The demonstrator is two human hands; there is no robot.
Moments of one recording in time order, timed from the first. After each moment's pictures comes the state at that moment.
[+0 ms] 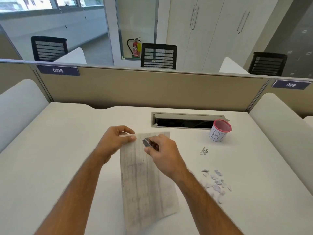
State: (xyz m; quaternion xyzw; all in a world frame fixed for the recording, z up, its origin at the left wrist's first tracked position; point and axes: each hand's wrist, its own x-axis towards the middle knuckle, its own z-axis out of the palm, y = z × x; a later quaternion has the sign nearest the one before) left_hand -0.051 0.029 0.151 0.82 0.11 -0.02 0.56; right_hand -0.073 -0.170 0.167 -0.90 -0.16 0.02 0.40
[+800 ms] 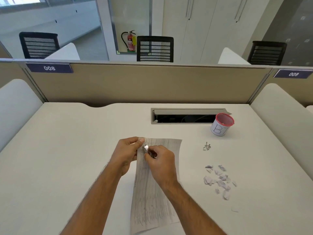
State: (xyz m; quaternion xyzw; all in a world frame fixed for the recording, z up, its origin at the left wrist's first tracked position) left_hand -0.044 -0.003 0.100 0.66 0.17 -0.08 0.73; right_hand -0.069 -0.142 0.091 -0.88 -0.06 -0.06 0.47
